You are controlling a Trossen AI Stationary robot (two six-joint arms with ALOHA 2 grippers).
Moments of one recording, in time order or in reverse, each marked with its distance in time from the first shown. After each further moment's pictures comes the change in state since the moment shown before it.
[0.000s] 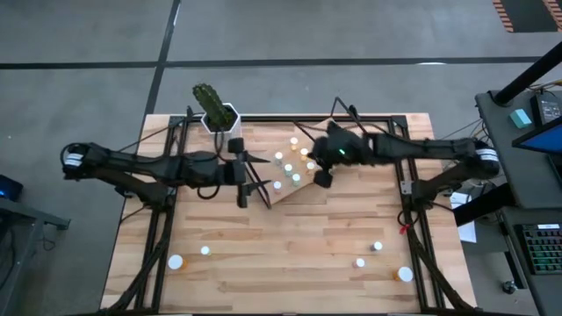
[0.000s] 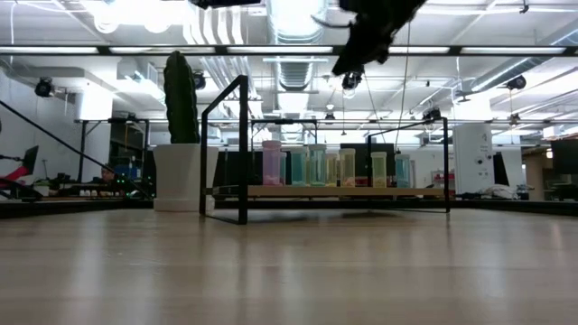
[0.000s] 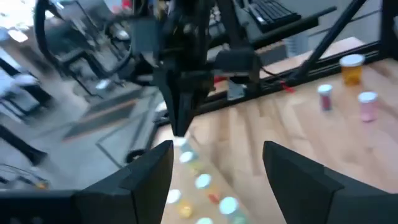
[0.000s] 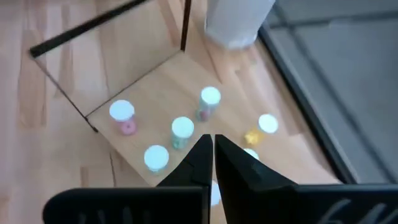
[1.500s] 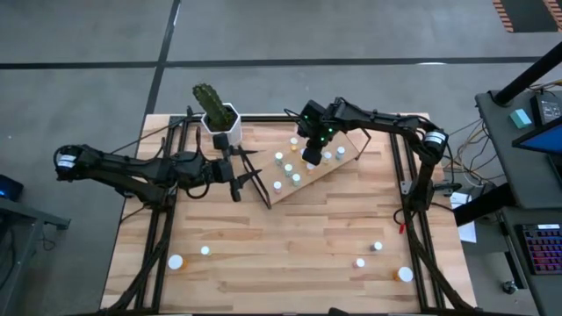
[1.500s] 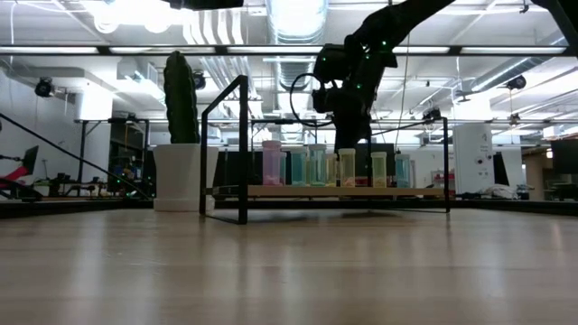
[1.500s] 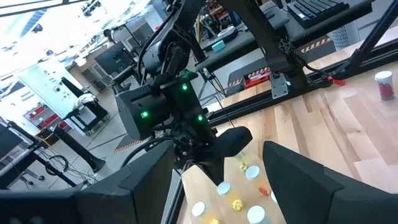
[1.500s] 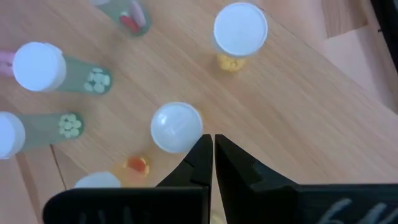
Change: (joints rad) left arm 0.000 -0.123 -0.147 0.133 -0.135 0.146; right arm -0.362 0.449 0.250 -0.281 -0.361 -0.114
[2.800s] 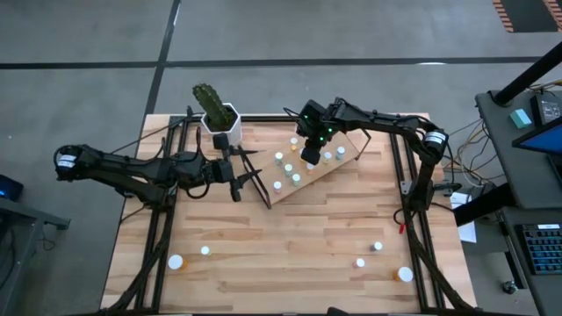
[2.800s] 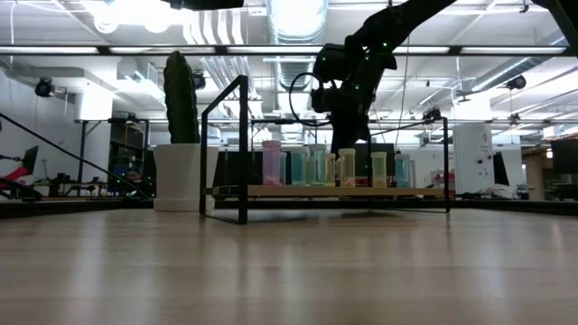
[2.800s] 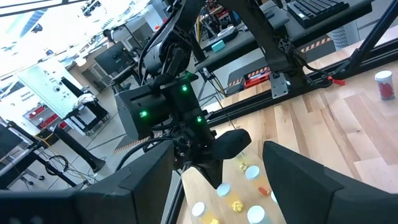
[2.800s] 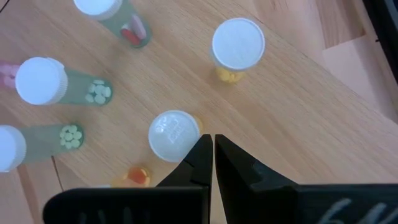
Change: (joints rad) left arm 0.000 0.001 0.000 0.000 0.000 0.000; right arm 0.000 -0.002 -0.013 0.045 -0.008 0.012
